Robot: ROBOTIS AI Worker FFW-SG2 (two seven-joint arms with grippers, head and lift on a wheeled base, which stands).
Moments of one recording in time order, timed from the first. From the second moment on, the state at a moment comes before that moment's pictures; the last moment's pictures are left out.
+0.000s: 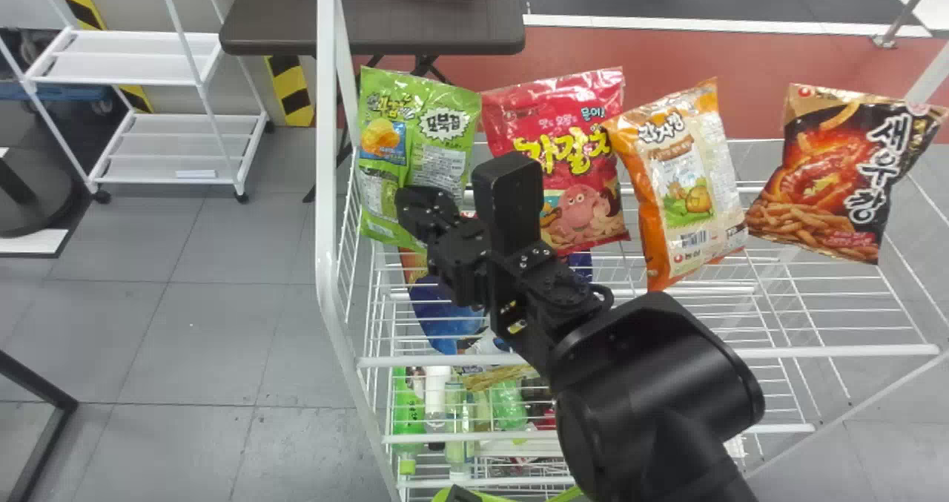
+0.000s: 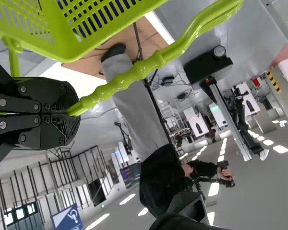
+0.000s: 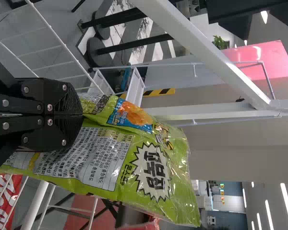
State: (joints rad) left arm 0.46 0.09 -0.38 -1.82 -0.06 0.95 -1.33; right arm 0.01 0.00 0.44 -1.75 -0.01 0.41 0.18
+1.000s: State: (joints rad) left arm 0.46 0.09 -0.35 -1.84 -0.05 0.94 -1.34; right arm 0.59 -0.20 0.24 -2.41 -0.01 0.44 0.27
